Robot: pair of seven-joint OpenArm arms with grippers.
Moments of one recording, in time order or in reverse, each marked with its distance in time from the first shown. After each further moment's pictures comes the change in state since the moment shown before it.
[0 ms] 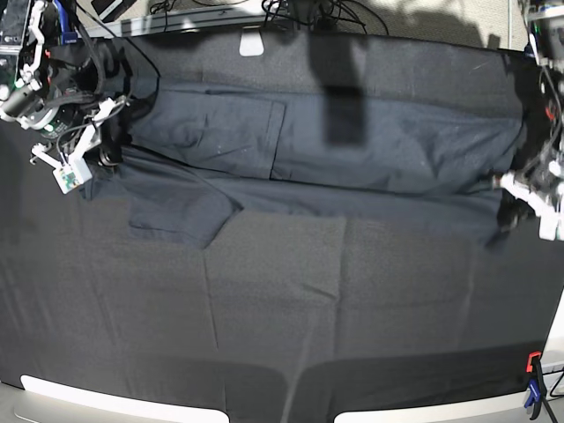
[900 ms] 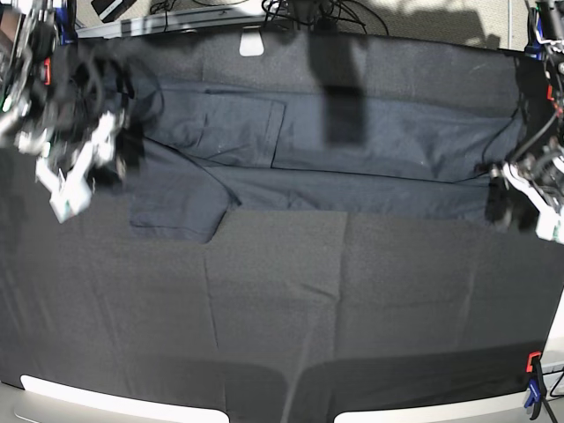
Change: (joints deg) left arm 3.9 0.0 -0.5 17.4 4.5 3.1 6.3; right arm 8.8 0.2 0.0 0.0 14.6 -0.3 -12.6
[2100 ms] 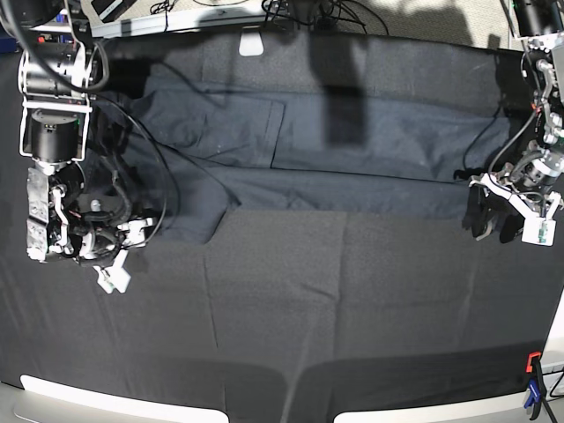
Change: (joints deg) left arm -0.4 6.6 0.0 1.2 1.3 0.0 -3.2; right arm 39.0 -3.2 -18.1 -50.5 -14.3 -4.0 -8.4
